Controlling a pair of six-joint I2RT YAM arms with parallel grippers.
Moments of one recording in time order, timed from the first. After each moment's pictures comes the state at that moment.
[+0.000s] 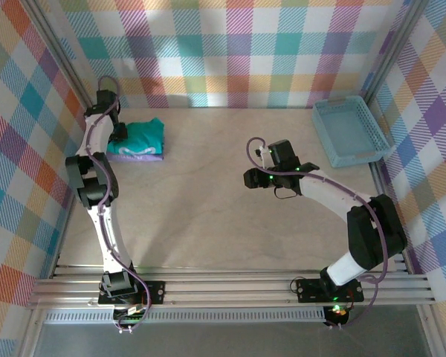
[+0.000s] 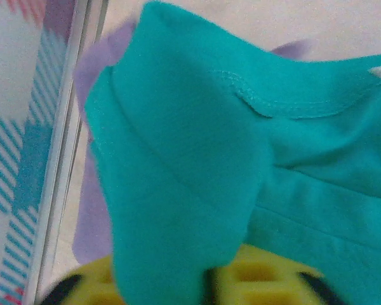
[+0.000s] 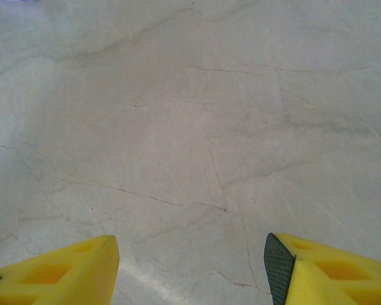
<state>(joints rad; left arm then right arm) 0.18 2.35 2.14 -0.90 -0.28 0.04 0.48 1.55 1.01 -0.33 -0.25 0.26</state>
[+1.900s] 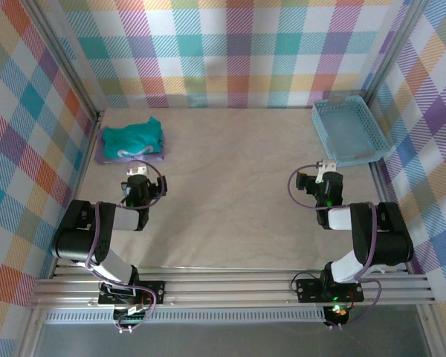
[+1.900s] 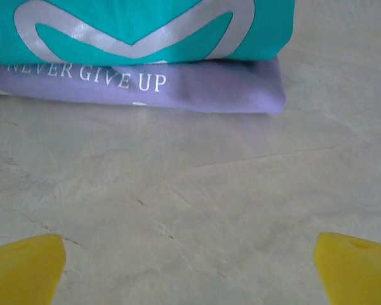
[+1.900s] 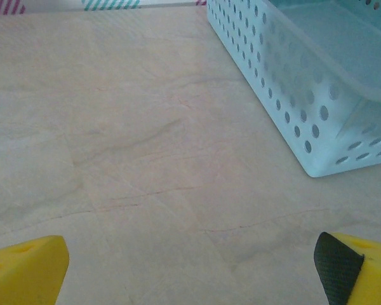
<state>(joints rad) -0.10 1.58 0.40 0.69 -0.25 -0.13 0.04 1.53 0.38 0.73 0.08 0.05</state>
